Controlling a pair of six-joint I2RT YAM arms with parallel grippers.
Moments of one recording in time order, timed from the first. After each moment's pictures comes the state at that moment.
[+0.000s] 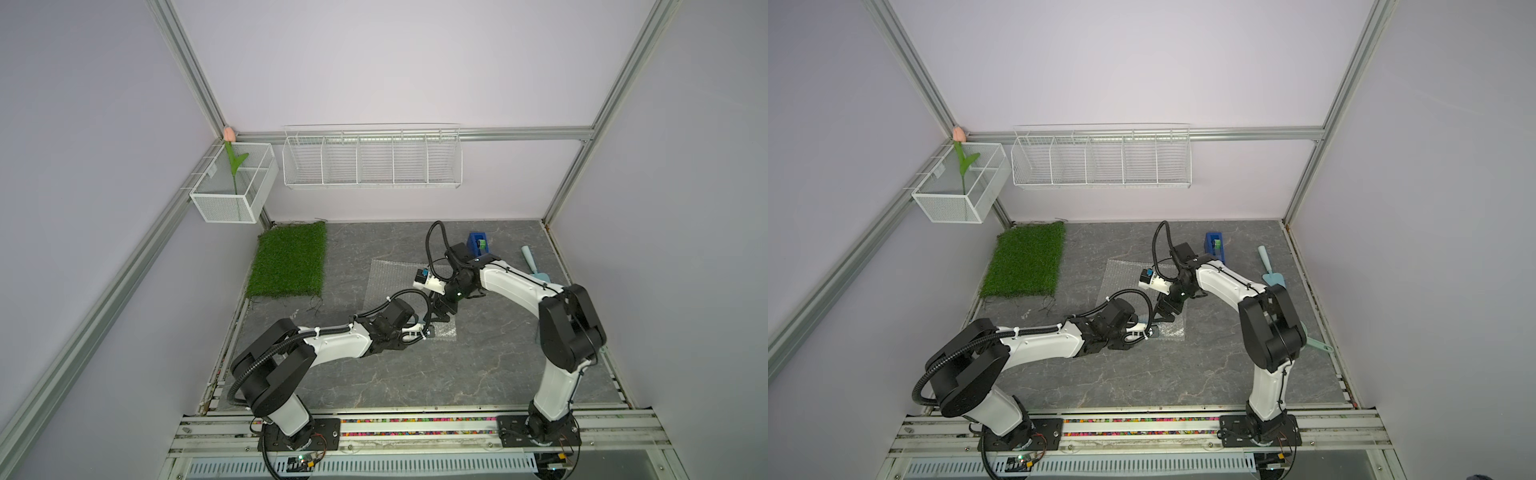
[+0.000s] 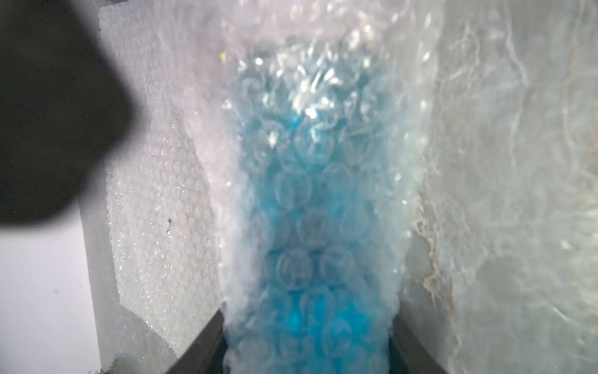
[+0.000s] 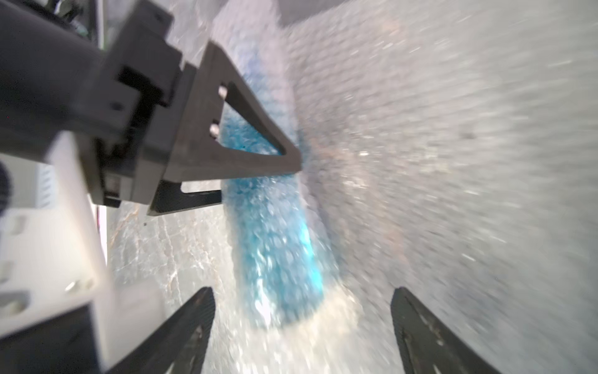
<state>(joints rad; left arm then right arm) -0.91 1.63 0.80 -0.11 -0.14 0.87 0.46 1.78 1.29 -0.72 -0.59 -0.64</state>
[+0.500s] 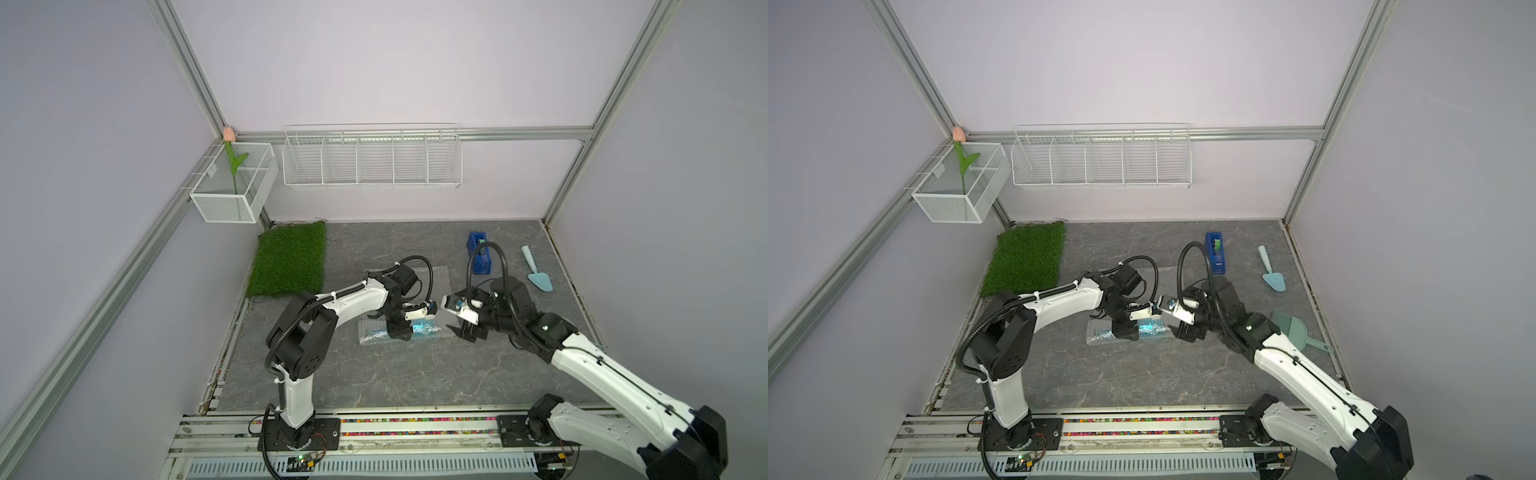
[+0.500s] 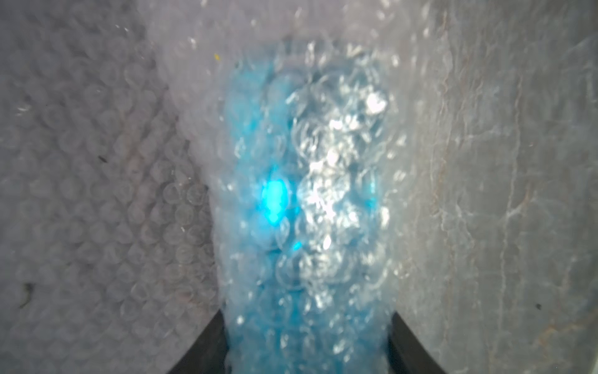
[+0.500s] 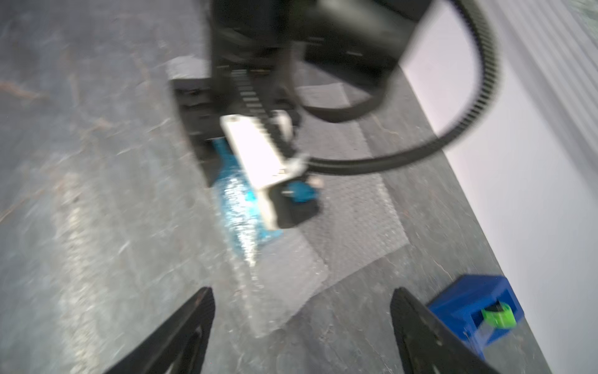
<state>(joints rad) -0.75 1.95 1.38 -0.86 0.32 0.74 0.70 0.99 0.75 -0.46 -0.20 -0.75</state>
